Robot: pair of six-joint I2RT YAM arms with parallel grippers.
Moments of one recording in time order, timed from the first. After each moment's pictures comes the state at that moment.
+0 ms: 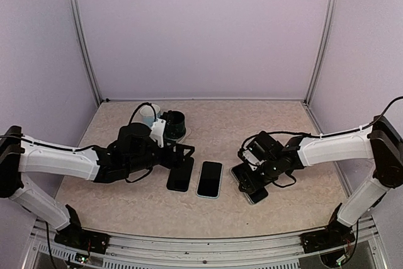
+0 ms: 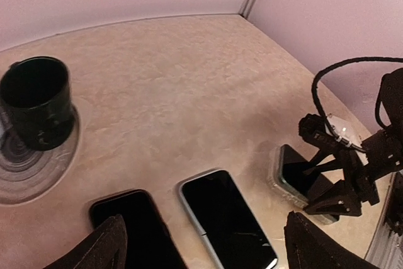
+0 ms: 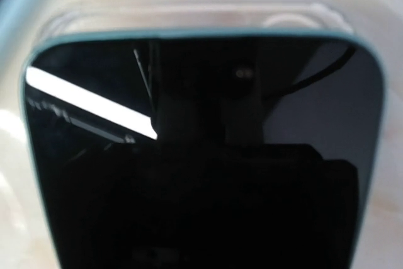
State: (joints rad) left arm -0.92 1.37 0.67 0.34 -0.18 -0.36; right arm 0.83 1.58 0.86 -0.46 0.01 0.31
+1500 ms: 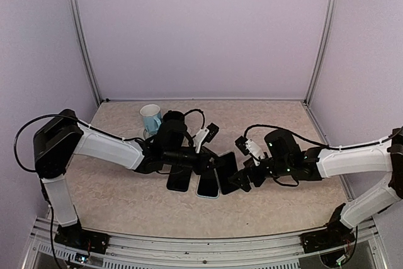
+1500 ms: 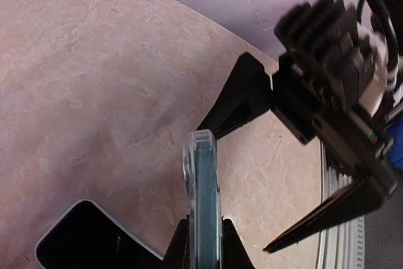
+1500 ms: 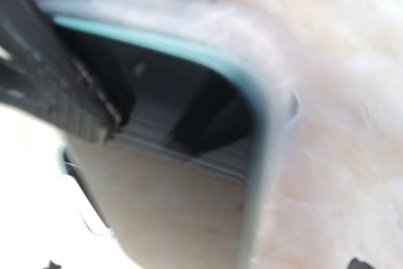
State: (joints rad) left arm -0.92 1.90 1.03 0.47 0.42 -0.30; right arm 0.83 1.39 0.64 0.06 -0.16 0.10
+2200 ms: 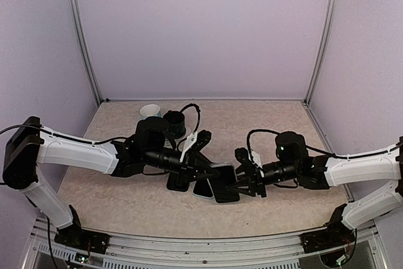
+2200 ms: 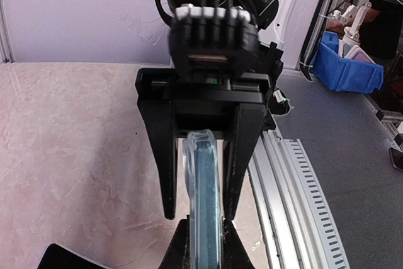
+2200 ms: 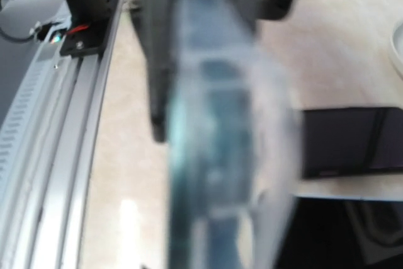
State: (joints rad) left arm -0.96 1.60 0.87 0.42 0.69 0.06; right arm 0.86 1.26 0.53 0.30 -0.63 -0.19
